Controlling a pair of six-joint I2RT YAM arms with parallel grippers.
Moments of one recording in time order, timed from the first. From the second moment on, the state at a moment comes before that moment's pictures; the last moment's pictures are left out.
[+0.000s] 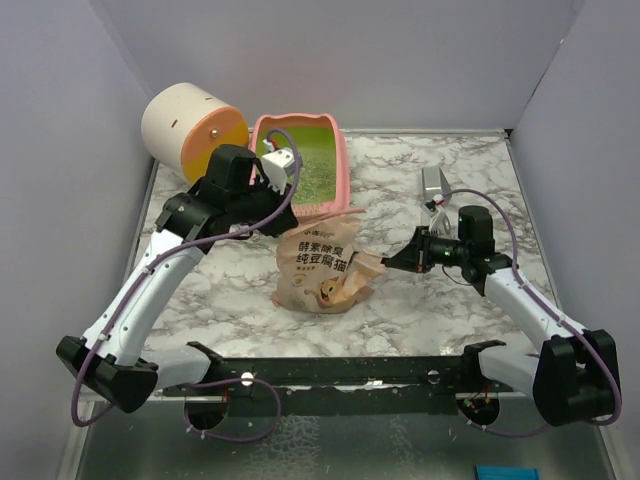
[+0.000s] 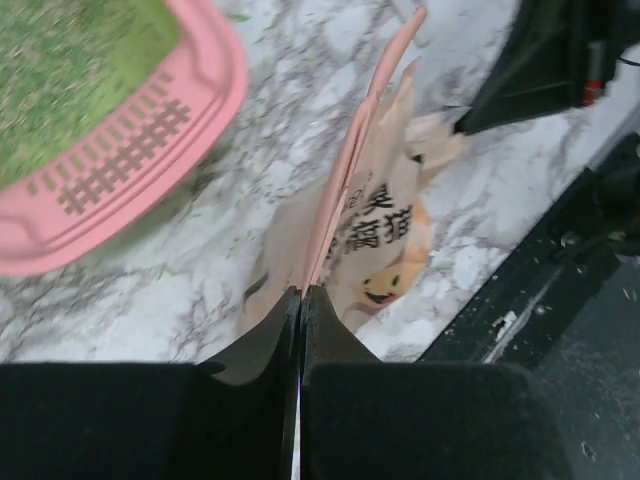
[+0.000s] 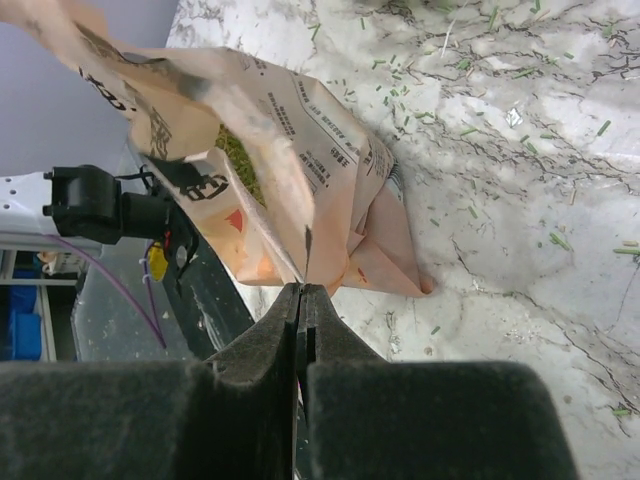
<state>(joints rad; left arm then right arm) -0.45 1.22 1.40 -0.89 0.37 -0.04 0.17 1.12 0.58 -0.08 -0.90 0.36</state>
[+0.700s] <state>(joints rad) -0.92 1.07 1.44 -0.64 -0.21 0.22 0.17 1.04 0.59 -0.15 -0.83 0.33</state>
